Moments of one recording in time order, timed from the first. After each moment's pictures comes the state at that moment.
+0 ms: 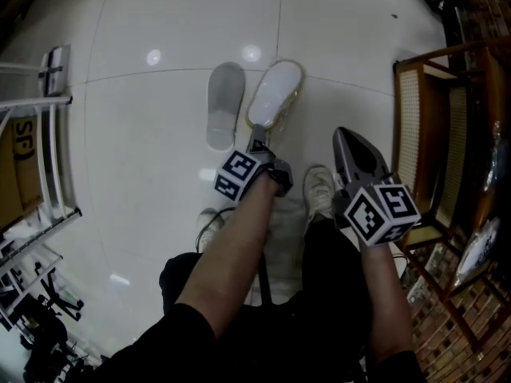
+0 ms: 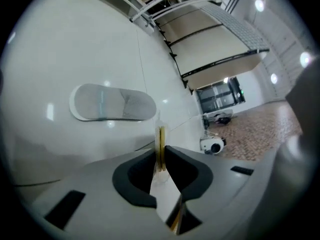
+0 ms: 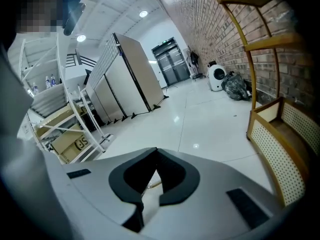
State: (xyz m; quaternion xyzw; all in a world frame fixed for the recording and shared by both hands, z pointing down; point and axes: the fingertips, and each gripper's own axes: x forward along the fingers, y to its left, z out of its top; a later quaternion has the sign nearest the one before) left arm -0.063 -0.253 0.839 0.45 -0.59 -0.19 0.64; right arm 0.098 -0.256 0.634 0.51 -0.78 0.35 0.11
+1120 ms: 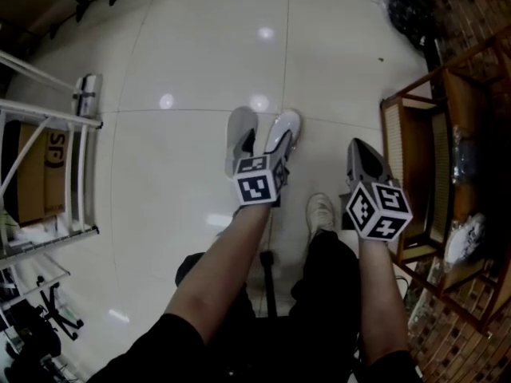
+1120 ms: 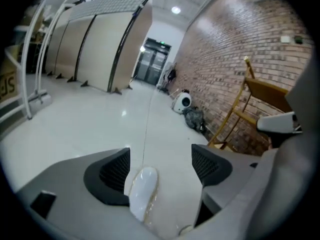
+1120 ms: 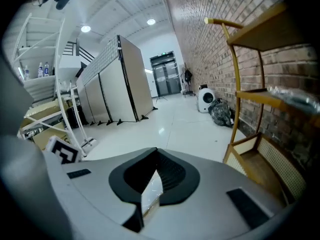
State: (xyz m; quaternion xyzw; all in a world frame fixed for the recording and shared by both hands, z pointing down) left arm -0.035 -0.317 0.671 0.76 -0.55 0.14 0.31; right arm 0.140 -0.272 0.561 0.61 -0.74 0.25 0.14
